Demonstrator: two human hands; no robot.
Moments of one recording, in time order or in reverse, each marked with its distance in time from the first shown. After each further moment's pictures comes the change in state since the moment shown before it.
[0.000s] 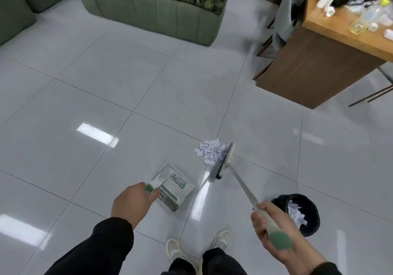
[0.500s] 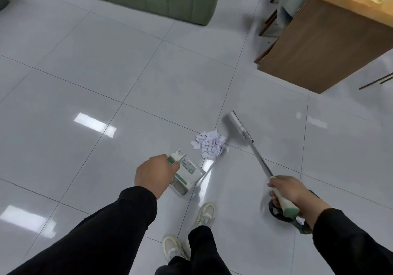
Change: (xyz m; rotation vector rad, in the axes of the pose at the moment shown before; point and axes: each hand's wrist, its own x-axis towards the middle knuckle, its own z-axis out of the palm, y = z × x) left_hand 0.100 0.118 0.036 0.047 0.030 0.124; right_hand 0.129 -0.131 -0.022 -0.775 0.221 -0.189
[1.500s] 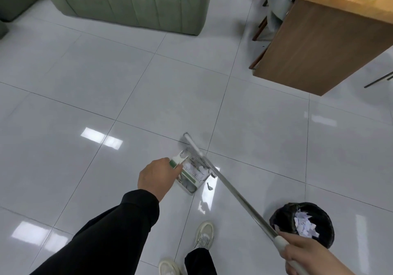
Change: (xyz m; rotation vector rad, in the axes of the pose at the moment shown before) left_hand 0.067 0.107 0.013 0.019 -0.004 0.002; right_hand -0.032 0.035 -0.080 -0.099 -0.327 -0.023
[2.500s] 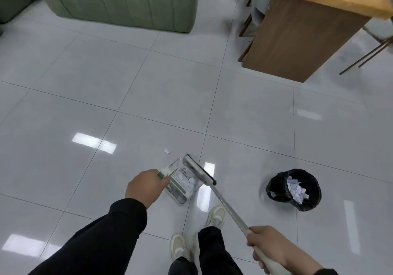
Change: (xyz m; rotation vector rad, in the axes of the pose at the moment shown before) left_hand -0.149 -0.142 0.025 0.025 -0.104 0.021; right_hand -0.050 0.121 0.150 -0.124 -0.025 0.110
